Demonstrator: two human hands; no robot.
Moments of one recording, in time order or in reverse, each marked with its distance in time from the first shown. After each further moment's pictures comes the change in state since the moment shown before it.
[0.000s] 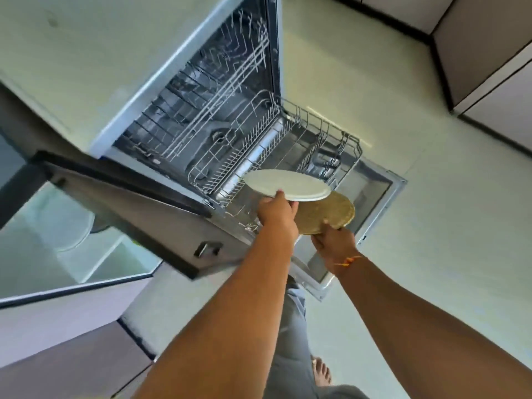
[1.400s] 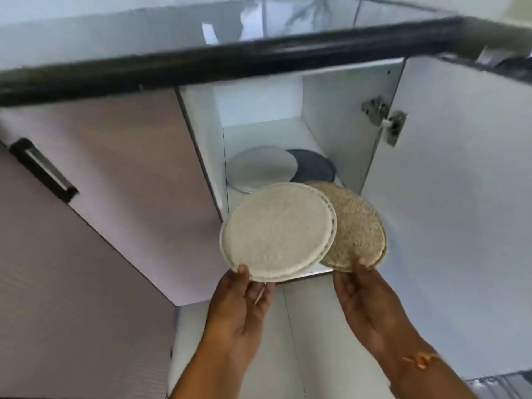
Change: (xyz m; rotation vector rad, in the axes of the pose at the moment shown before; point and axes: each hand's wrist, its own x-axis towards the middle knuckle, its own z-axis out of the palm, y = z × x) left_hand 0.149 0.049 -0.539 -0.789 -0.096 0.470; right_hand -0.040 0.354 0.249 -0.033 -0.961 -0.008
